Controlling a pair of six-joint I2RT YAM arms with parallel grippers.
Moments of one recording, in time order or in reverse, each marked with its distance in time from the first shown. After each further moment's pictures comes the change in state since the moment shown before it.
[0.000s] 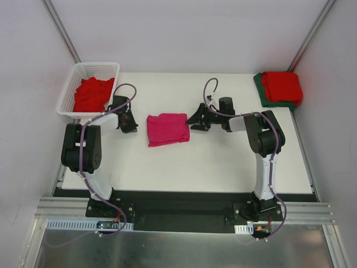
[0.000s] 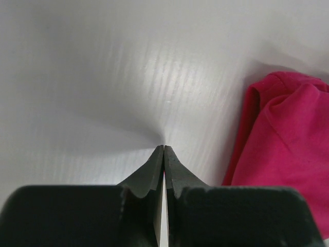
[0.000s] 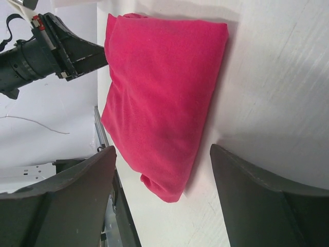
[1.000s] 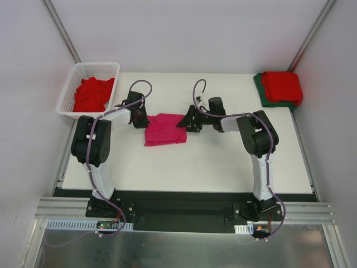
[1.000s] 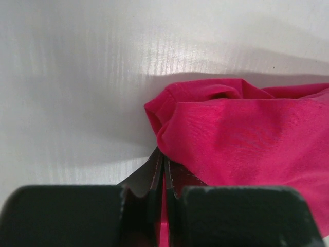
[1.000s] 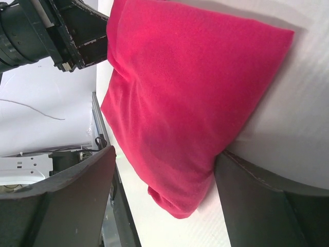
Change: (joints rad) left arm -0.150 0.151 0.160 -0.006 -0.005 0.014; right arm 0.095 0.031 0.061 -0.031 0.014 -0.015
